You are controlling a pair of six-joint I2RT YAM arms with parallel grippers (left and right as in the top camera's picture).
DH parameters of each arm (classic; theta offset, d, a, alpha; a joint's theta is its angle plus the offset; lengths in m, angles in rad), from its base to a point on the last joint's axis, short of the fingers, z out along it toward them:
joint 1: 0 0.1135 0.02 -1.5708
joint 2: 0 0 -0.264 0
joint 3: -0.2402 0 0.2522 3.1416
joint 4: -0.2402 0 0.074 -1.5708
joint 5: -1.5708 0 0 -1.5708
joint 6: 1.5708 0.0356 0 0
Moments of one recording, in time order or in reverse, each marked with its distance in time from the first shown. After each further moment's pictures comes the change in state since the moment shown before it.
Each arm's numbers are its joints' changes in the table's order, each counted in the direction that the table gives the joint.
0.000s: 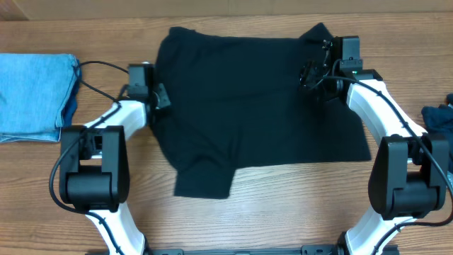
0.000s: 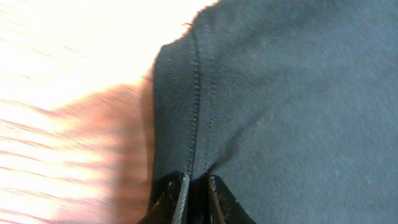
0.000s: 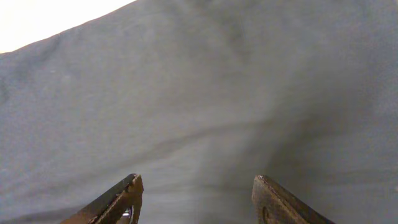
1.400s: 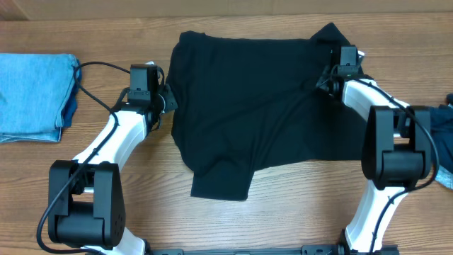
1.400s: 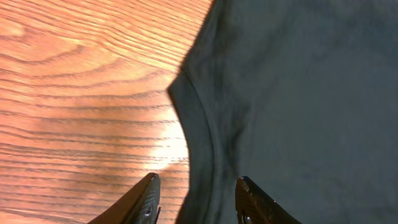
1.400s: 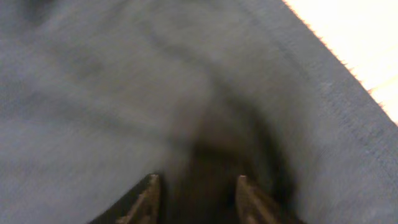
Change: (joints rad) left arm -0.078 -0.250 0.096 -0.119 -0.099 -0.086; right arm -0.052 0.228 -0.015 0.187 -0.374 0.024
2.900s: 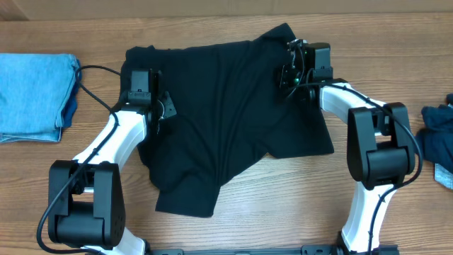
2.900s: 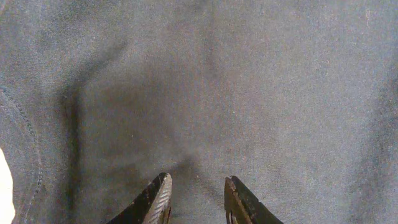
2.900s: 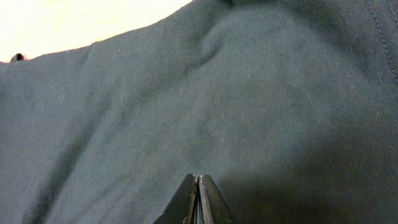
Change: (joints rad) left arm 0.000 0.000 0.000 -0.109 0.053 0.000; right arm 0.131 0.038 0.021 0.285 0.610 -0.170
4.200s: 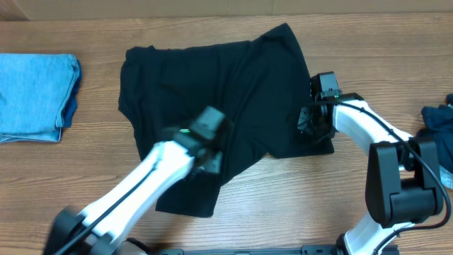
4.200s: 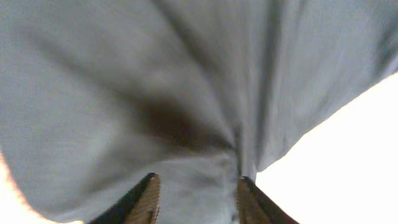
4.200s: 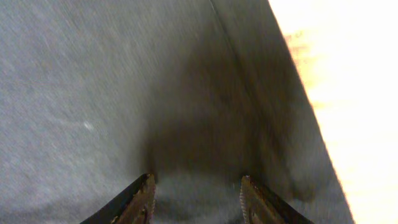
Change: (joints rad) left arm -0.479 -0.262 0.001 -0.622 0.058 -0.037; right arm 0.005 -0.304 0.220 -0.689 -0.376 0.170
